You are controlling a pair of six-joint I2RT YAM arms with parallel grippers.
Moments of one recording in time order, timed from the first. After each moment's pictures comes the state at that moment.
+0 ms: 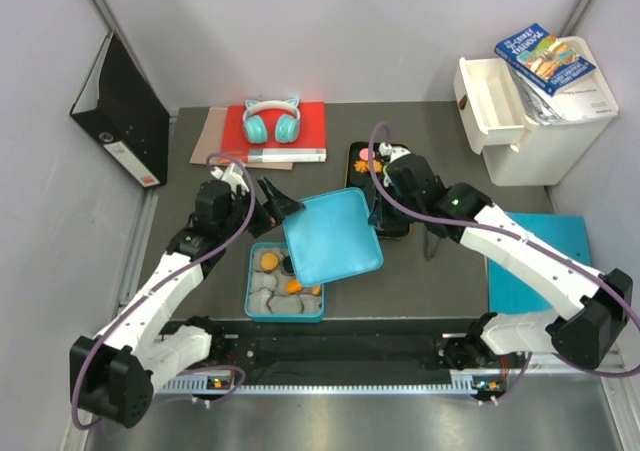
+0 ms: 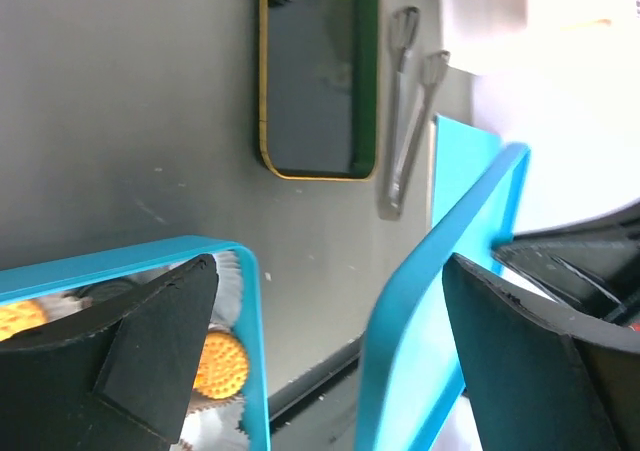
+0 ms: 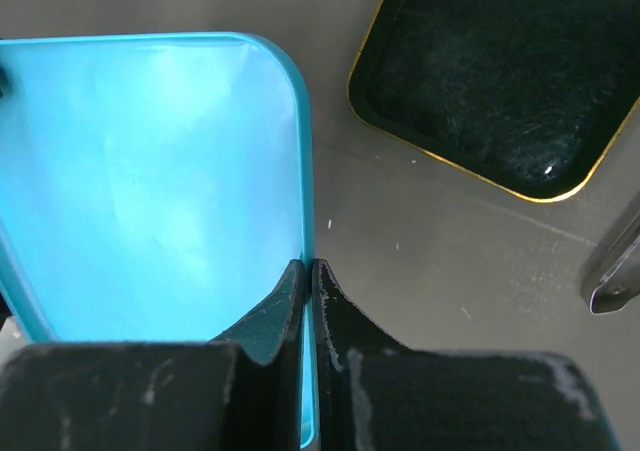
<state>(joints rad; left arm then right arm) -0.31 0.98 0.69 -0.16 0.38 -0.87 0.77 1.26 1.21 -0.73 0.06 0.53</state>
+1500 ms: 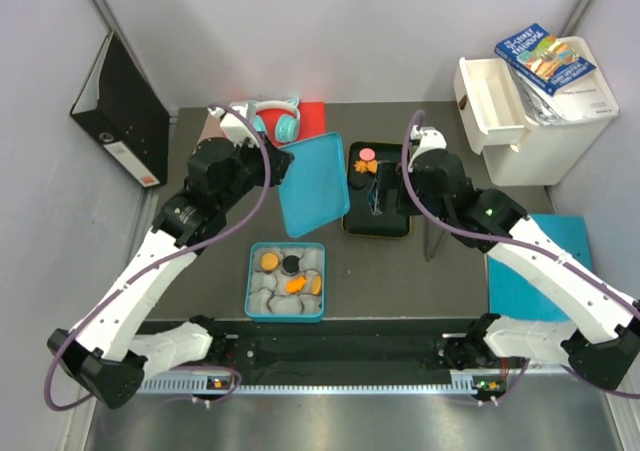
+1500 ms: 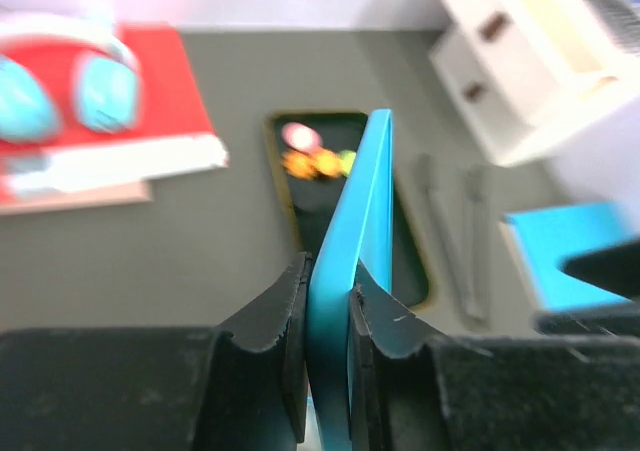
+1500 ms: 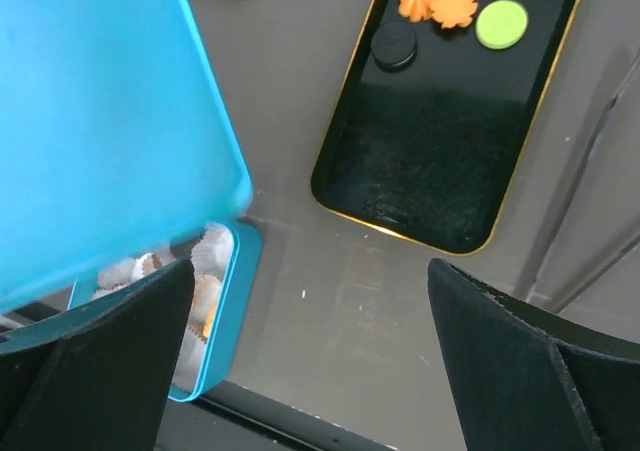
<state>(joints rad) -0.51 1.07 1.18 -0.31 0.02 -0.45 0.77 1.13 1.25 -0.70 0.27 0.50</state>
